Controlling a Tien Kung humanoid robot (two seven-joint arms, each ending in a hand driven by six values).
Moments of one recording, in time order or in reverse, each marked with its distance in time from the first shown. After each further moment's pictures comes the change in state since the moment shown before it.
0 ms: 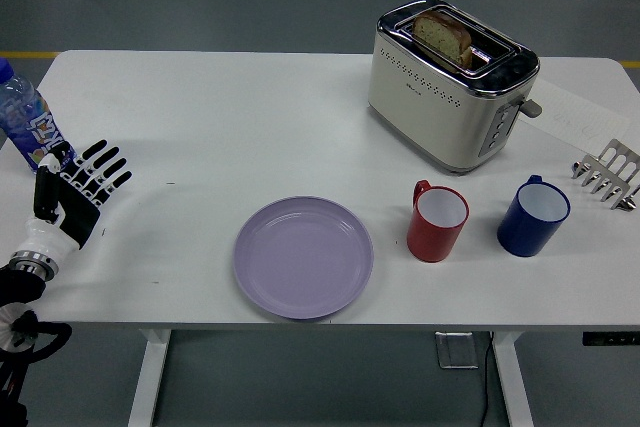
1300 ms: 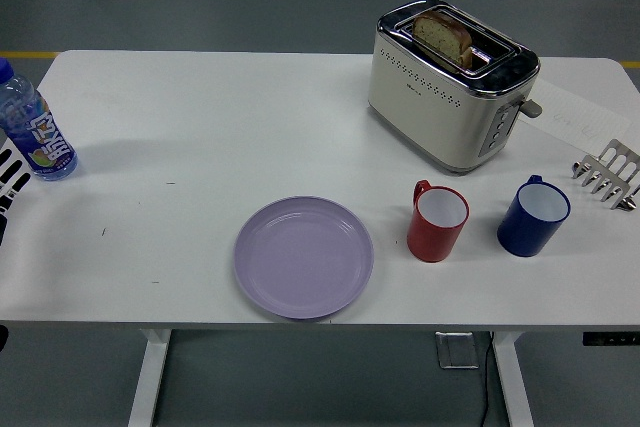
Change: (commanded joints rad) left arm 0.052 0.032 -0.180 -0.008 -0.018 0.063 -0.023; right arm 0.008 0.001 -0.003 0.000 0.007 -0.003 -0.007
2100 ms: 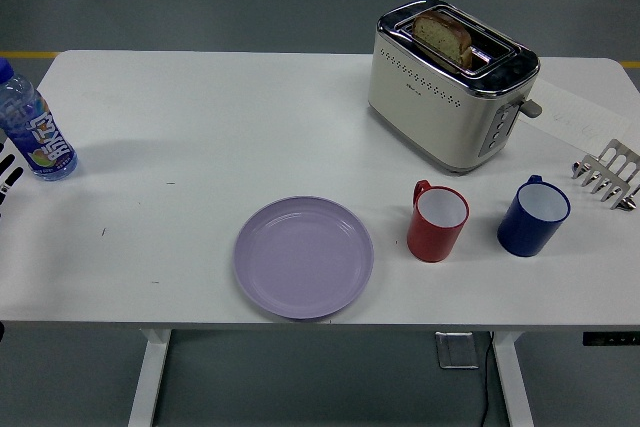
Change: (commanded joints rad) left arm -0.006 0.007 -0.001 -0.005 -0.010 0.015 -0.008; right arm 0.003 -0.002 0.011 0.001 -0.017 0.001 -0.006
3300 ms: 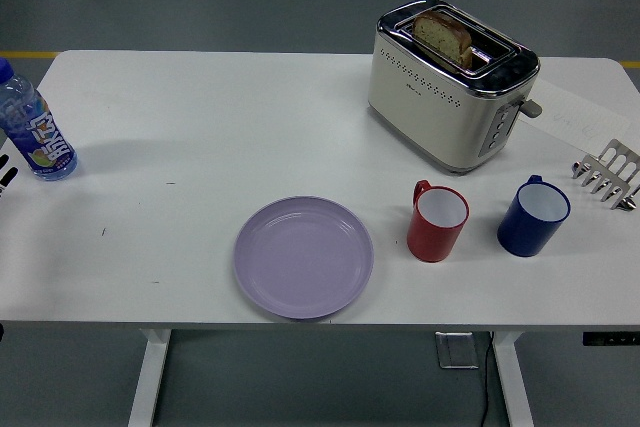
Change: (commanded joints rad) left arm 0.006 -0.001 -0.004 -0.002 -0.016 0.008 -0.016; right arm 0.000 0.001 -0.003 -0.001 0.007 0.000 0.003
